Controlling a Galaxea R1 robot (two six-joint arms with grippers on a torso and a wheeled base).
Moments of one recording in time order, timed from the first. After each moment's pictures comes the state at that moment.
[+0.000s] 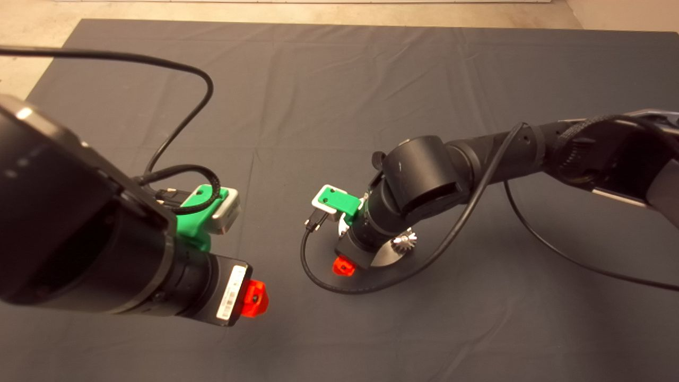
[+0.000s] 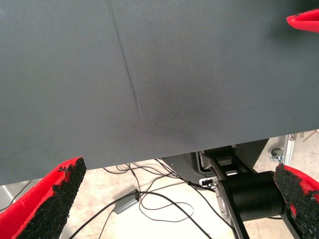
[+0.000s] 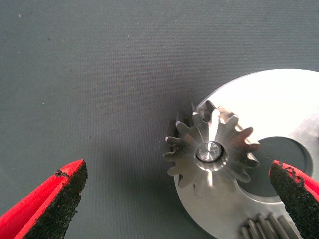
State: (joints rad) left arm -0.72 2.44 -0.37 0.04 1.53 -1.88; right arm 0.24 2.86 -0.99 -0.49 -1.49 0.90
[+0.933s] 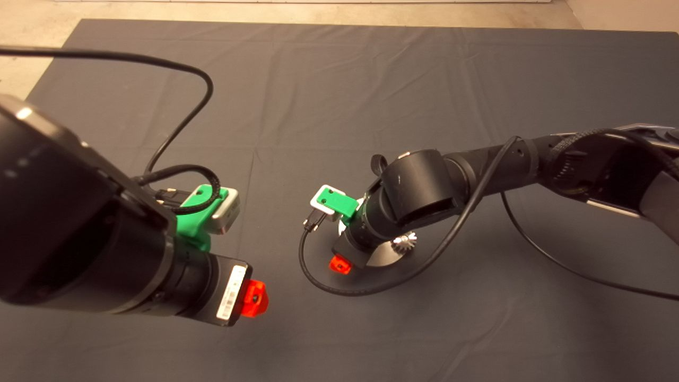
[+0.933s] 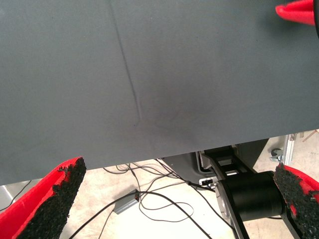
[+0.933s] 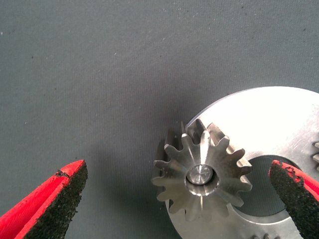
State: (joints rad) left arm -0.72 2.44 -0.37 0.04 1.53 -1.88; right arm 0.21 2.86 -0.99 -0.60 -1.49 0.90
